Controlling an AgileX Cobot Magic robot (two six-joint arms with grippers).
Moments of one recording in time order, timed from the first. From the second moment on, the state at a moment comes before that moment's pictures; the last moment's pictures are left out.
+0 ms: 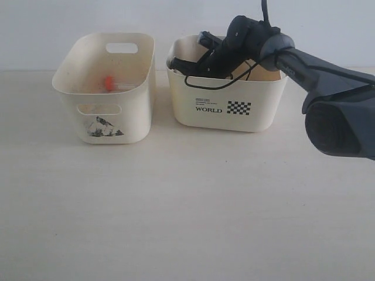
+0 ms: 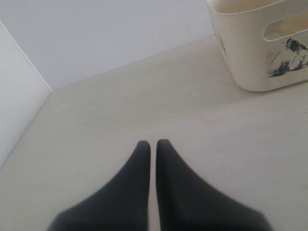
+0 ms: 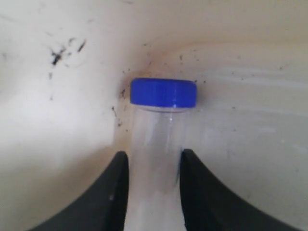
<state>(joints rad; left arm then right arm) -0.01 0.00 0.00 0.38 0.35 -0.03 0.25 2.74 -2.54 0.41 0.95 0.29</state>
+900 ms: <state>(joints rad) -0.01 0.00 0.00 0.38 0.35 -0.03 0.24 2.67 -2.53 0.18 1.08 0.26</state>
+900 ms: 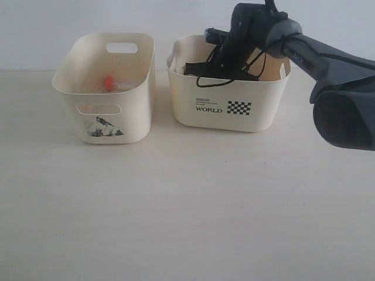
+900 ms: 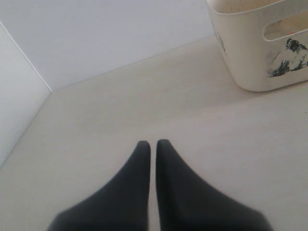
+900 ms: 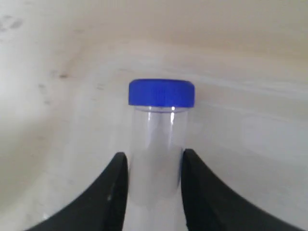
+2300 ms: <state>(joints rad) -0.01 0.00 0.00 0.38 0.35 -0.03 0.32 1.75 -1.80 0.35 1.11 -0.30</state>
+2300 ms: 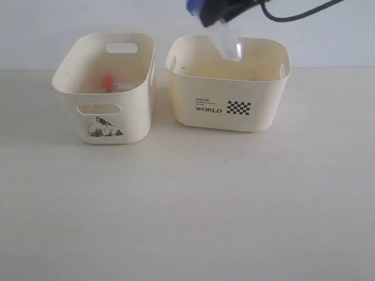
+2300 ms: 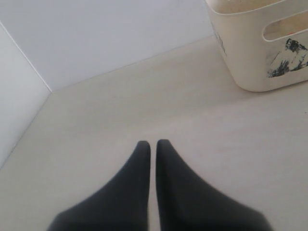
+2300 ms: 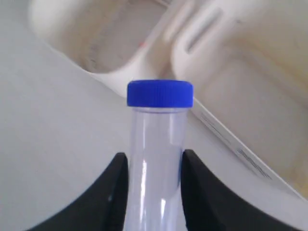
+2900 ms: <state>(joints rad) -0.01 0.00 0.00 0.38 0.35 -0.03 0.57 2.16 -1.92 0.82 0.45 -0.80</state>
